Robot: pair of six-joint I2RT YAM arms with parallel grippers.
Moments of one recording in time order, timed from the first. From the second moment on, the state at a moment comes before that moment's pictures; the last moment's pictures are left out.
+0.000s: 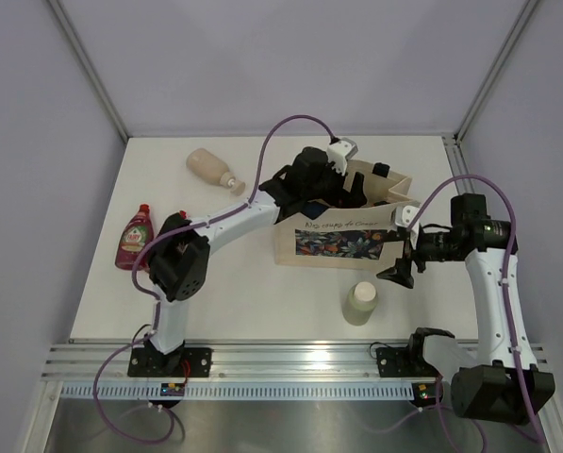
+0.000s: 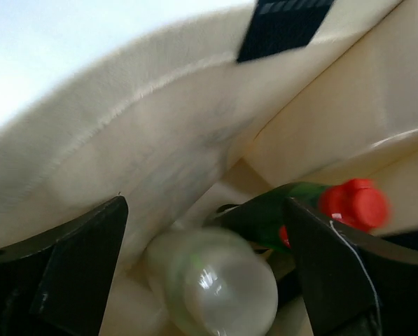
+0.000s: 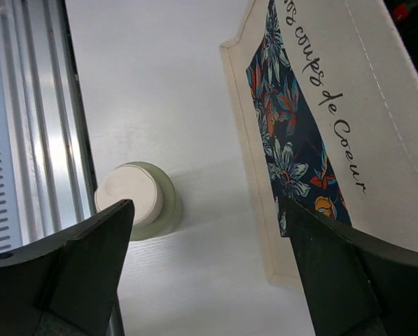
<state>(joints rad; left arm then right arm) -0.81 2.02 1.66 -0.04 0.21 -0.21 -0.13 1.04 1.09 -1.34 -1.05 -1.30</state>
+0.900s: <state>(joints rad) -0.79 1.09 1.26 -0.22 0.01 -0.16 0.24 0.94 0.76 -1.10 -0.88 -1.24</state>
